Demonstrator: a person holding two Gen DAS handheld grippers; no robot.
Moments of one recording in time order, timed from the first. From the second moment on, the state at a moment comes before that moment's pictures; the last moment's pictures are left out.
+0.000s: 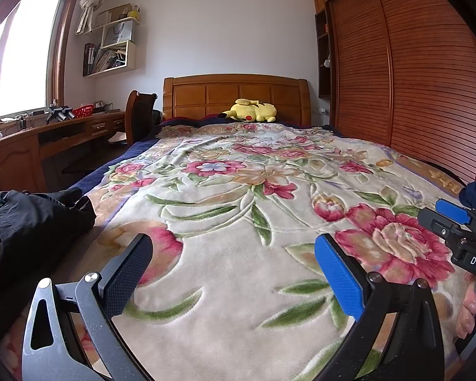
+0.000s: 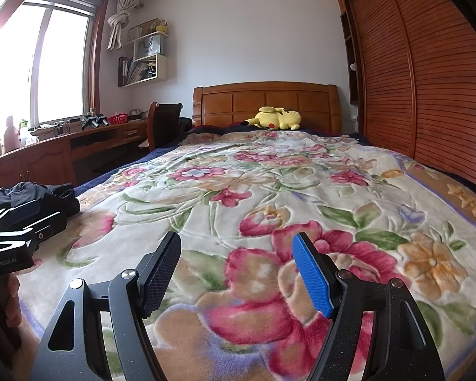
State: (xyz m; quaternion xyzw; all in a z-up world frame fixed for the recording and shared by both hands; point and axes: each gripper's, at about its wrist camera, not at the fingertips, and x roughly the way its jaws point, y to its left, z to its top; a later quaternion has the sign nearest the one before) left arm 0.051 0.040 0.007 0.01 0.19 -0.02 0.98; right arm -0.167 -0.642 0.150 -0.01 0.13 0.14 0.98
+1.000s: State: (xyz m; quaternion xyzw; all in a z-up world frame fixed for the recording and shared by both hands) left arm 0.049 0.041 0.007 0.01 0.18 -0.02 0.98; right arm -0.165 -0.640 0.150 -0.01 0.13 0.14 0.98
